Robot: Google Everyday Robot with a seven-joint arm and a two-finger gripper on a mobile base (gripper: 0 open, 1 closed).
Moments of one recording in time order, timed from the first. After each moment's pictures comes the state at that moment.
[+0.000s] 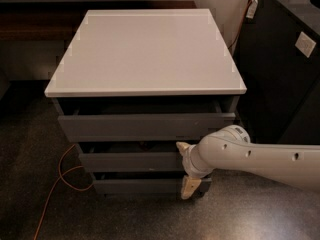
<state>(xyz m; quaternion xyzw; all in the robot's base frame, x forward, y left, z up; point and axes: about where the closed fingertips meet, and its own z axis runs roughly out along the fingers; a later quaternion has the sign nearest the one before) 0.515 -0.095 0.562 -0.71 0.67 0.00 0.22</state>
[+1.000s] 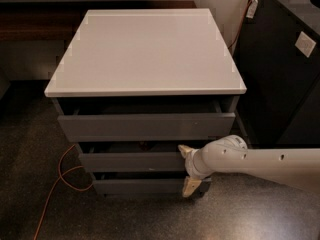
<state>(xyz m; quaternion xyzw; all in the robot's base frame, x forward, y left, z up) 0.549 -0.108 0.496 -0.71 0.66 0.01 0.24</state>
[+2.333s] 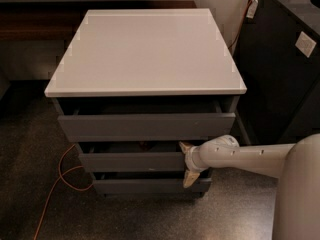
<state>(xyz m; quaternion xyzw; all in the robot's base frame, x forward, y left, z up) 0.611 -0.123 0.437 -0.72 0.65 -0.02 0.26</state>
